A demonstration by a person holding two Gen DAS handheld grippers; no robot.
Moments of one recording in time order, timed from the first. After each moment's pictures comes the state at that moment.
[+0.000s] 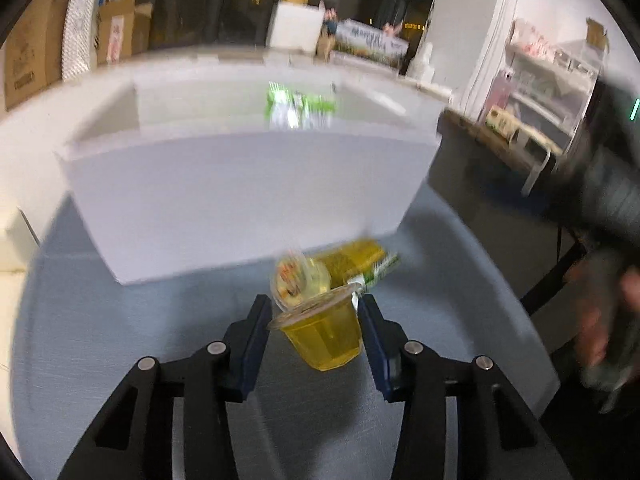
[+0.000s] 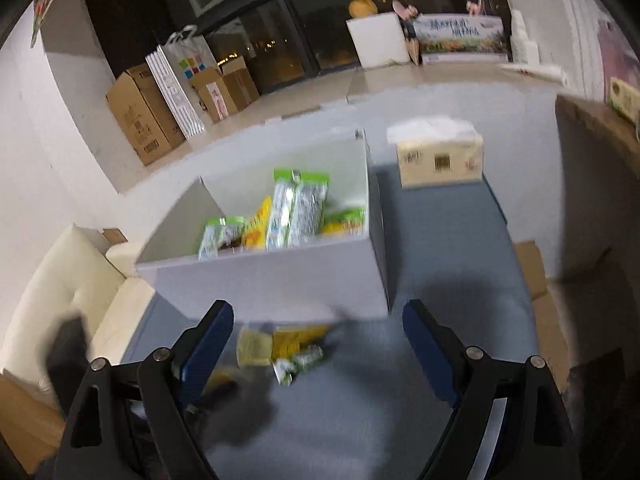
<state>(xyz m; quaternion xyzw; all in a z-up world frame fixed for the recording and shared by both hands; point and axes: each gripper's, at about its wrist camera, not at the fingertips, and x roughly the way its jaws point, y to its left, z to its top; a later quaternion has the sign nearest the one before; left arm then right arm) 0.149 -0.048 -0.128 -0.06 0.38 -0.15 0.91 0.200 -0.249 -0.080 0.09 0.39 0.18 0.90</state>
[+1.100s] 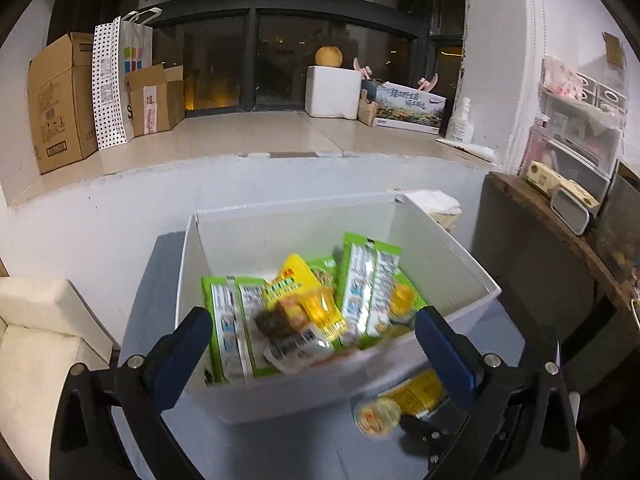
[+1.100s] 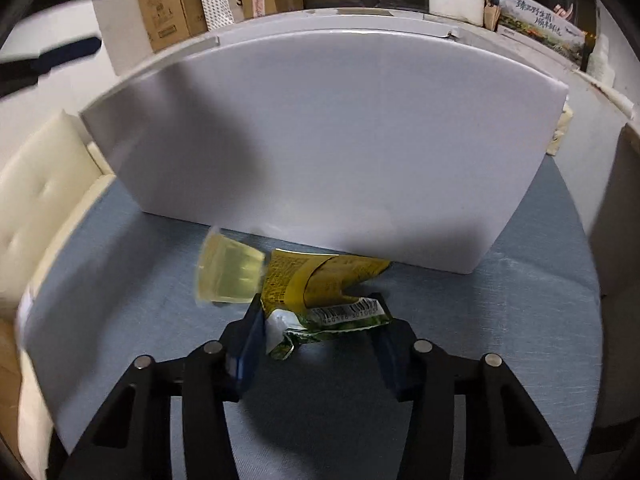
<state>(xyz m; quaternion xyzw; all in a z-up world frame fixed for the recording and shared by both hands) 0.223 -0.009 -0.043 -0.02 0.32 -0.08 0.94 0.224 -0.178 -0.167 -0.05 0.45 0.23 0.86</state>
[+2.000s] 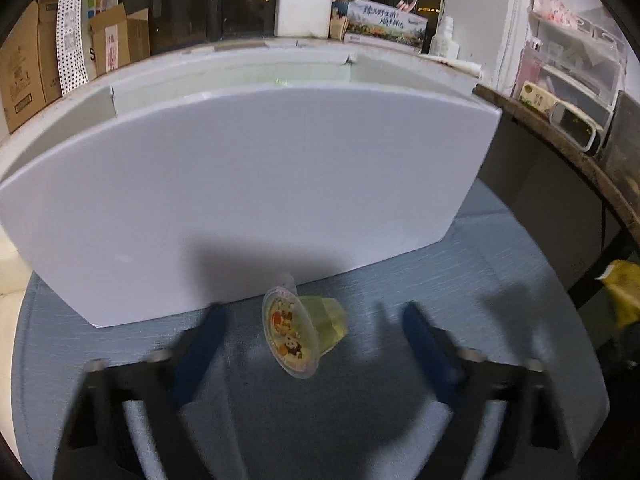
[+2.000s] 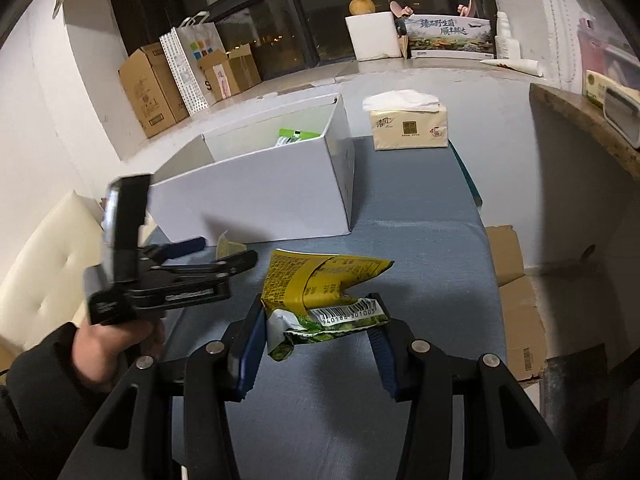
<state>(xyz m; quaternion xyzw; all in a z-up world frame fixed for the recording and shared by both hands) 0.216 -0.087 -0.170 0.00 0.41 -0.10 0.91 0.120 -0.297 -0.101 0.05 0.37 0.19 0.91</state>
